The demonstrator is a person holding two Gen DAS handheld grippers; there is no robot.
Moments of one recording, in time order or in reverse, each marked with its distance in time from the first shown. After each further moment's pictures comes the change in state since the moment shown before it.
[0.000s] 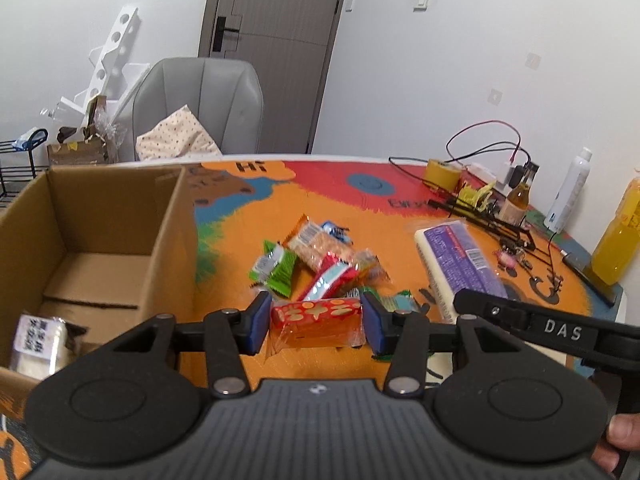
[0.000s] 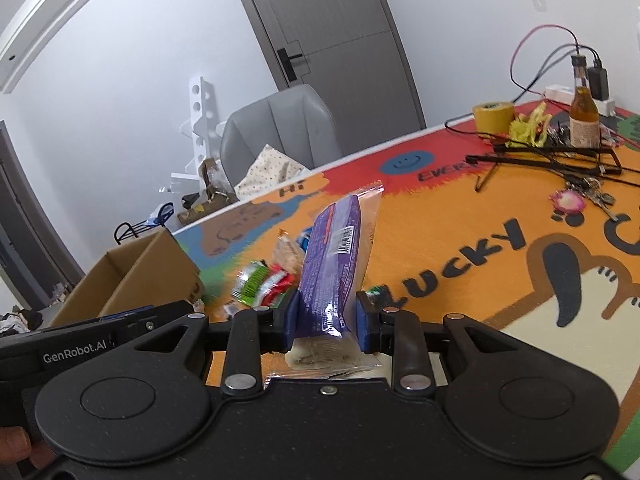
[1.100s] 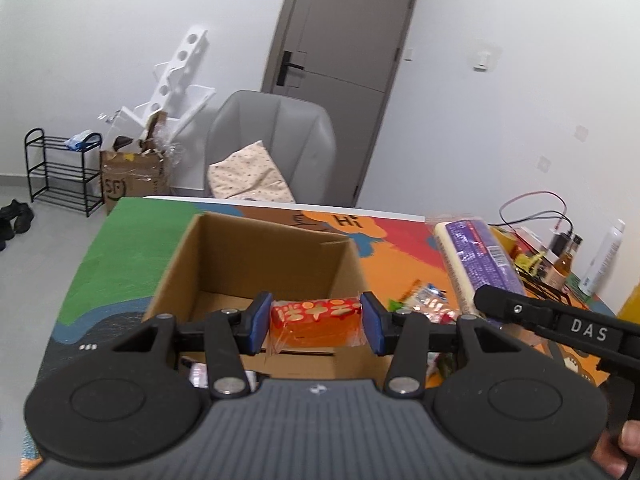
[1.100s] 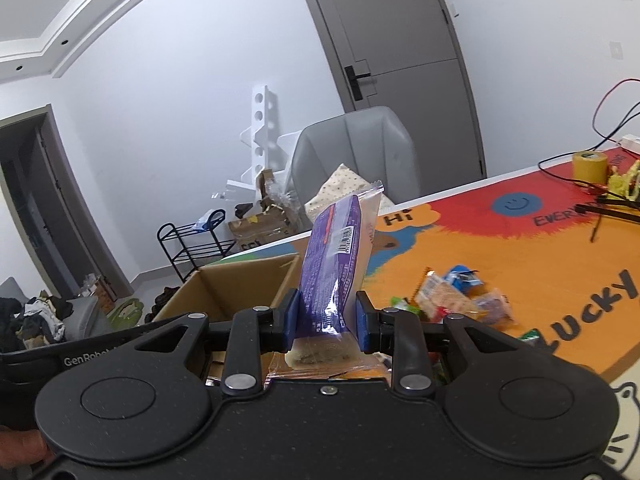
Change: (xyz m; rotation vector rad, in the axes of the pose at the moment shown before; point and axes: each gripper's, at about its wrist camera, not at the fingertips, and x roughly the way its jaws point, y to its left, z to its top) left arm -0.059 0.120 0.022 -0.125 -0.109 0.094; right arm 0.021 0.122 0.012 -0.101 -0.055 0.115
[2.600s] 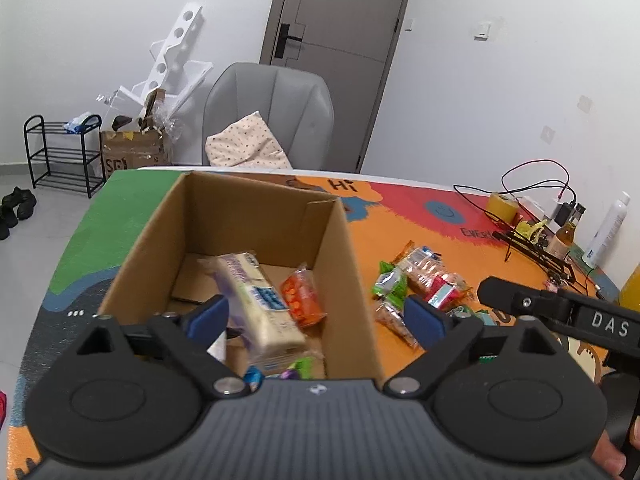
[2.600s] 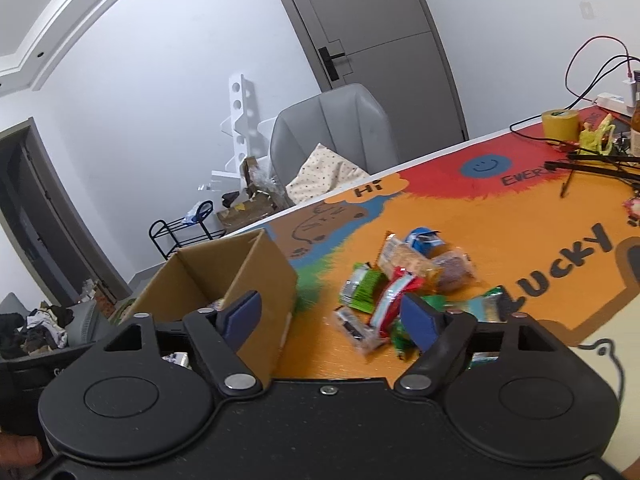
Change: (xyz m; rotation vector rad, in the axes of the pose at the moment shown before) left arm 0.005 -0.032 -0.017 0.034 0.084 0.020; right arm -0.023 -0.036 -0.014 0.091 0.057 -0.027
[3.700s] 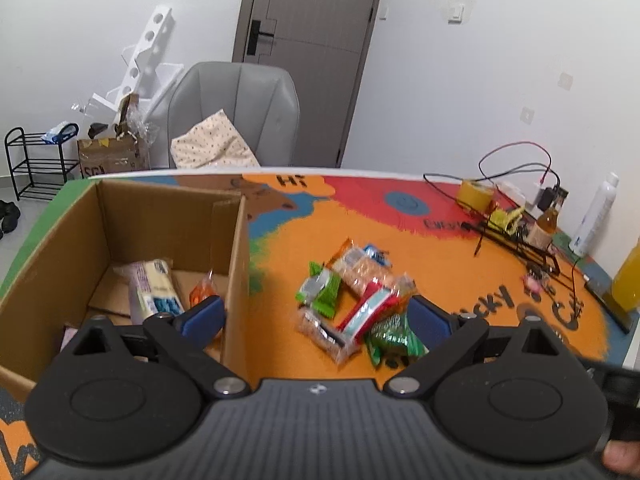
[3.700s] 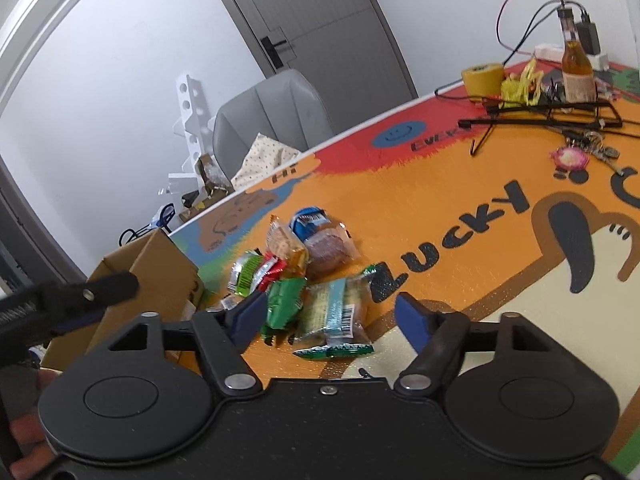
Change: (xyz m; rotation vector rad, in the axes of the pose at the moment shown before) left arm 0.029 -0.075 0.005 0.042 0.014 -0.023; right arm 0.006 -0.101 -0.007 0.126 0.059 -0.067
